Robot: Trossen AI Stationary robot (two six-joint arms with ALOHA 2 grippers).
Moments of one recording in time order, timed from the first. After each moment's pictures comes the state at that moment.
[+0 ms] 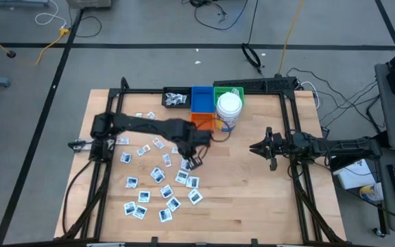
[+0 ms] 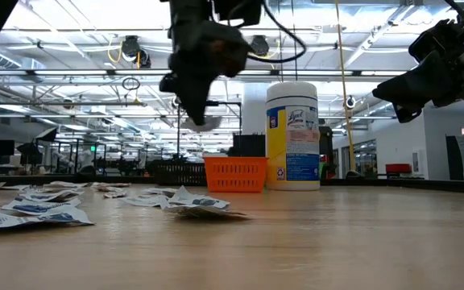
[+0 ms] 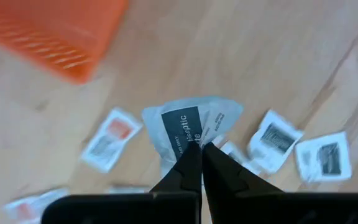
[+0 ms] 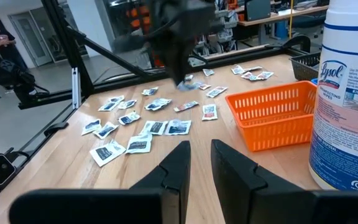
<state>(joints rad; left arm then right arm) 0.00 1.97 1.69 -1.15 0.05 -0.51 0.01 0.16 0.02 0.04 0.00 0.22</state>
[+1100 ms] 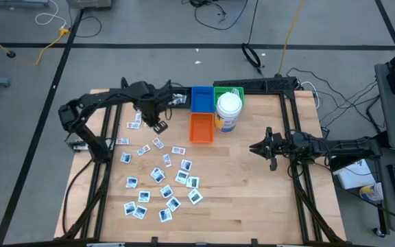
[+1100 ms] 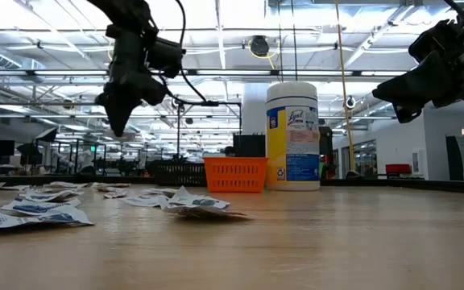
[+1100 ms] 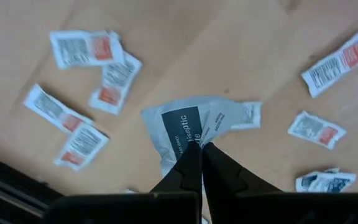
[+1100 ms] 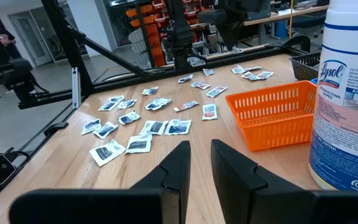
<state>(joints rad) 0.54 1.61 1.25 -1.26 0.08 -0.21 0.01 0.16 0.01 0.04 0.00 0.22</state>
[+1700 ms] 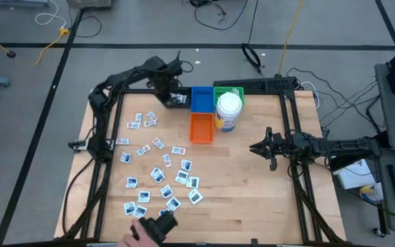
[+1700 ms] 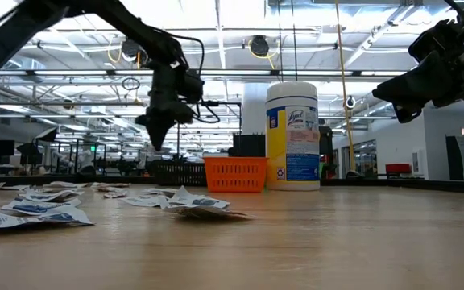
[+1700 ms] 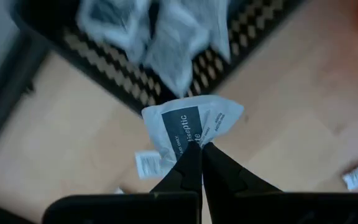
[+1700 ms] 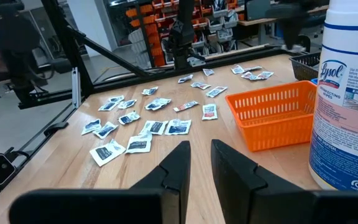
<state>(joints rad) 0.77 2.04 1.74 -1.35 0.08 0.02 0.01 0.16 0.01 0.04 0.00 0.22</state>
